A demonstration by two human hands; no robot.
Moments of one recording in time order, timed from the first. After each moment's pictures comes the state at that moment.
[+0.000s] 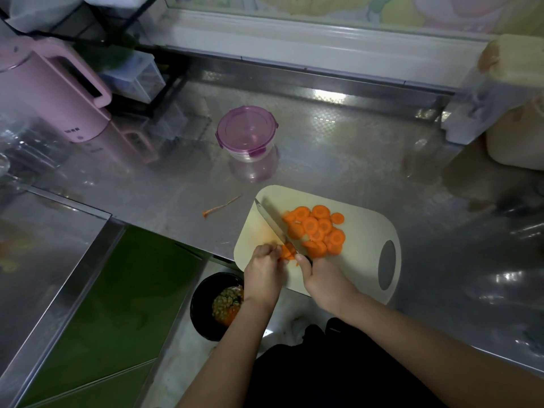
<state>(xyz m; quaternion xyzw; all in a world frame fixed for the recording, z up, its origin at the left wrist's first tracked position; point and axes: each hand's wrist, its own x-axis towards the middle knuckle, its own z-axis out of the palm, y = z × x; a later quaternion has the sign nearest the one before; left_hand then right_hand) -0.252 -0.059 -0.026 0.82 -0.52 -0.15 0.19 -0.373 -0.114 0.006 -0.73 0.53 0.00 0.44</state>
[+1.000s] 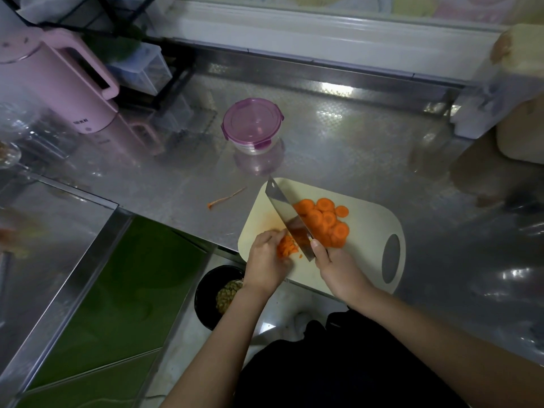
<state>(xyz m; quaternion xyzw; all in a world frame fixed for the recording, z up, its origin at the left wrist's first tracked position) -0.244 -0.060 -0.018 0.80 -0.49 -0.24 0.26 -0.389 -0.119 0.030 -0.71 0.49 -0.06 0.51</state>
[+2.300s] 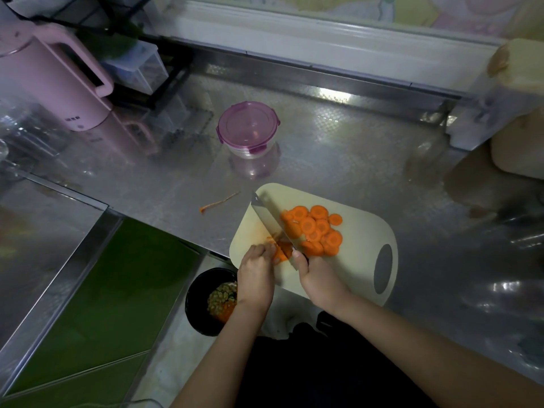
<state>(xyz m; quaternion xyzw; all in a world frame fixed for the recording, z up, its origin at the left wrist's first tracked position) -0.254 -0.055 -0.033 0.83 -0.50 -0.14 0.19 -0.372 -0.119 0.007 -0.72 0.51 -0.02 0.48</state>
